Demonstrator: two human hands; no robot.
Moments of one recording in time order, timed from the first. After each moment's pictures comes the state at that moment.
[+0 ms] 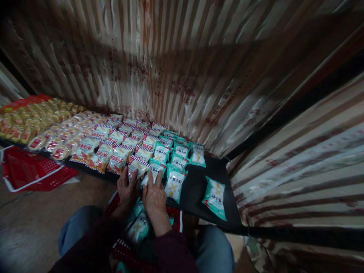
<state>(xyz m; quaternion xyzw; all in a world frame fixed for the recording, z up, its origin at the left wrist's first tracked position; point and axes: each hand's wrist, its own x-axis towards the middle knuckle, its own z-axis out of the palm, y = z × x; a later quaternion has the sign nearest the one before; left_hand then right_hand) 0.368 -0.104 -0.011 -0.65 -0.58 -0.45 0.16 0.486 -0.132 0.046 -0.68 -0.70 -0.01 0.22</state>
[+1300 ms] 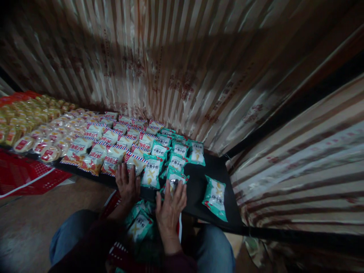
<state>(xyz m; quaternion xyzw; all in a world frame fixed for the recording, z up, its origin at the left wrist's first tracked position) 0.385 -0.087 -0.007 -0.65 -0.58 -0.48 0.13 0.532 -0.160 0.030 -0.69 -0.63 -0.16 0.32</state>
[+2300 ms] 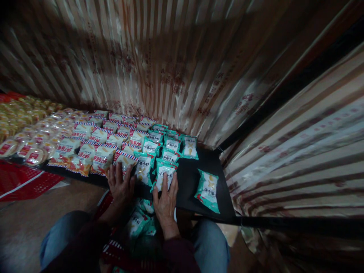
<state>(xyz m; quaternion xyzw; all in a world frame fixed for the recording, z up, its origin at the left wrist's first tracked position) 0.389 -0.095 0.001 -0.68 -0.57 -0.42 0.17 0.560 -0.149 0.012 -0.67 -0.65 -0.07 0.35</state>
